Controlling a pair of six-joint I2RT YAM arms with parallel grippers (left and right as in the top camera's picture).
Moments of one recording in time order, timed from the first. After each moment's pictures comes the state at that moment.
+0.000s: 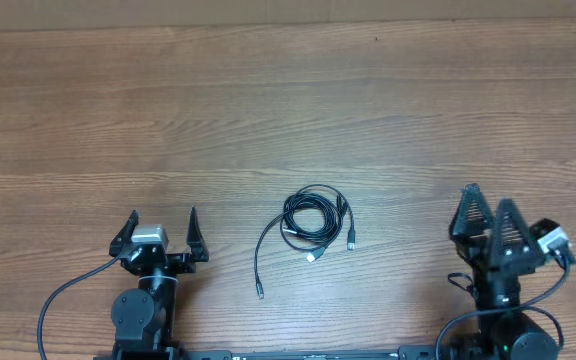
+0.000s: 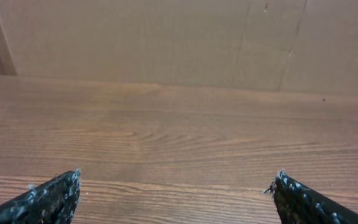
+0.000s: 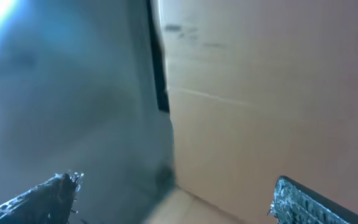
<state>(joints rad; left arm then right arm) -0.04 0.02 0.01 -0.07 -0.06 -0.07 0.03 0.05 0.03 0.56 -0.13 1.54</state>
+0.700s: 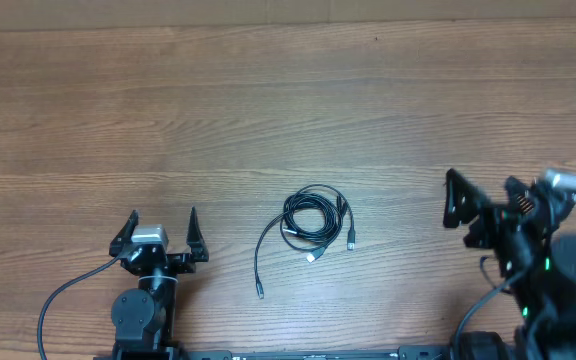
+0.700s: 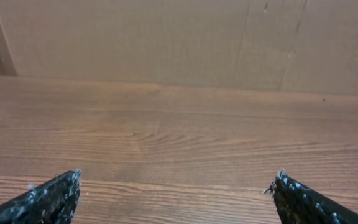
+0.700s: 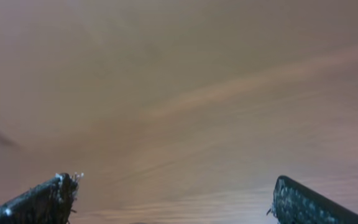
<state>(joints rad) -0.04 0.02 0.01 -0.07 -0.06 -0.07 0.03 0.54 0.83 -0.63 -0.06 0.32</state>
